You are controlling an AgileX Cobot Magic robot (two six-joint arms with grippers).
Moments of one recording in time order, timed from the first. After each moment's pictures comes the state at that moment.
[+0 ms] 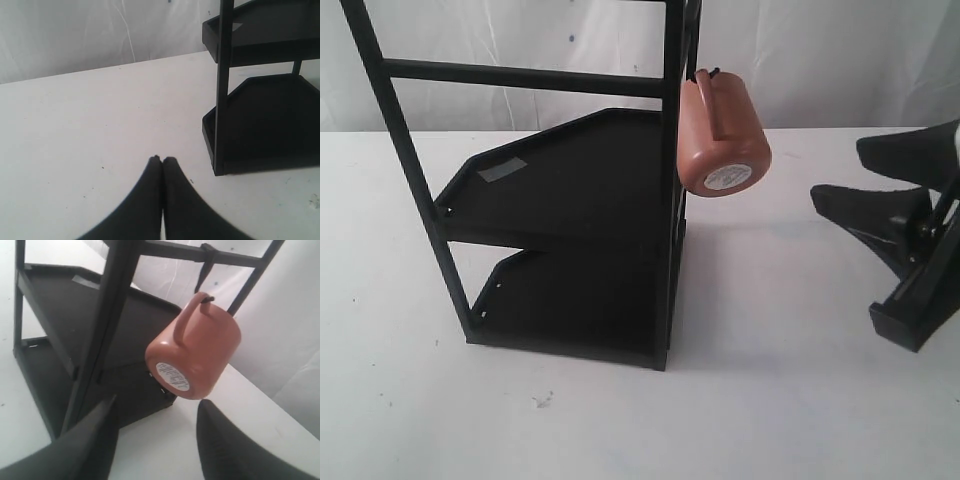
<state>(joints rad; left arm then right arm) -0.08 0.01 0.02 -0.15 0.21 0.21 0.27 0.77 -0.59 1.01 0.44 -1.44</state>
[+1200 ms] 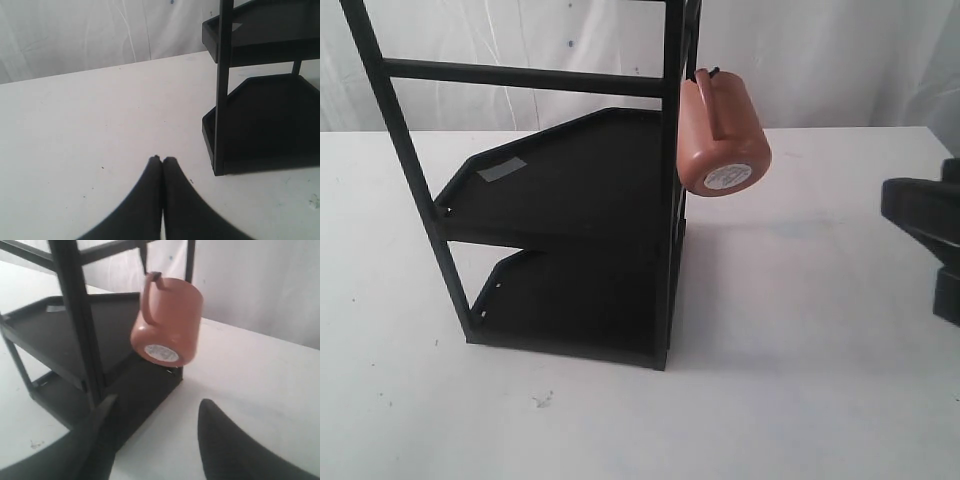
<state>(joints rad) -0.08 0.01 0.02 -0.15 0.21 0.21 0.67 0.59 -0.62 -0.34 0.45 0.38</state>
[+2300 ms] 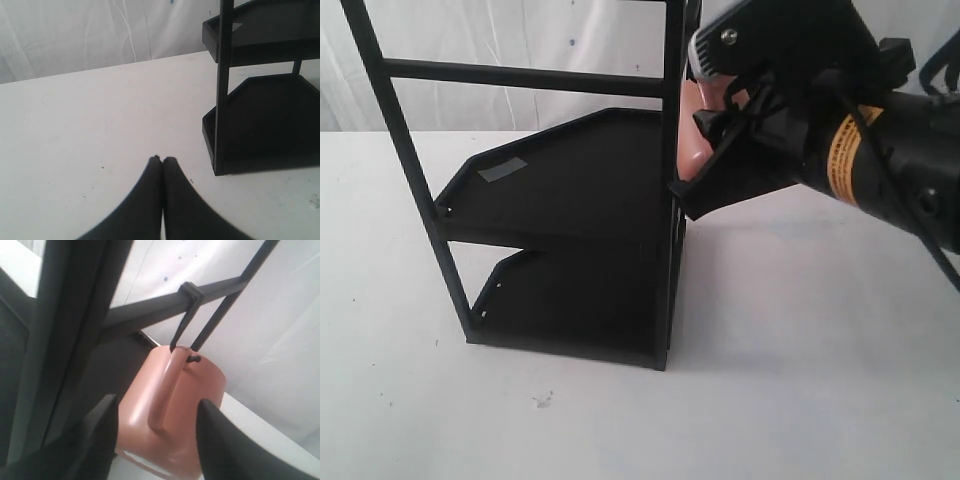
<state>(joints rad) -0.08 0.01 0.02 -0.15 0.21 0.21 0.82 1.20 -0.83 -1.53 0.41 1.27</state>
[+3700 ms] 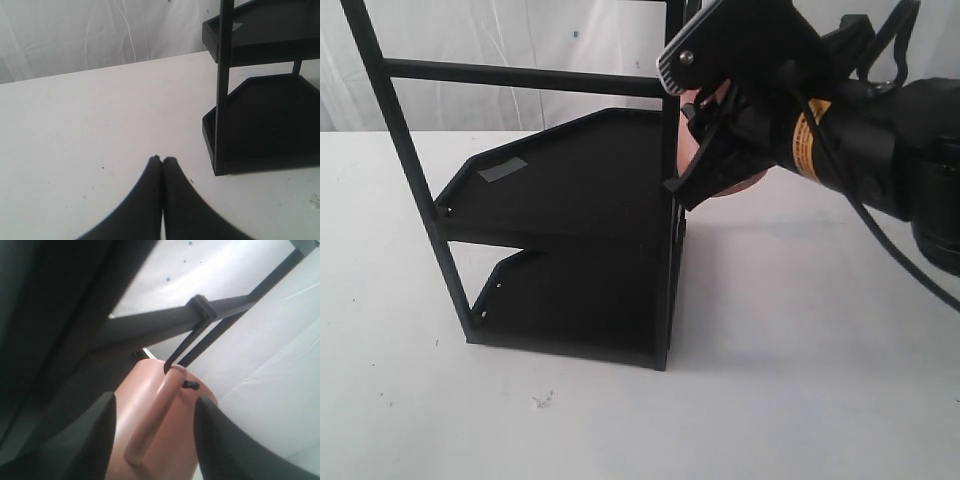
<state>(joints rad) -0.08 0.01 0.02 -0.15 0.21 0.21 0.74 1.31 -0.89 -1.73 0.34 1.29</state>
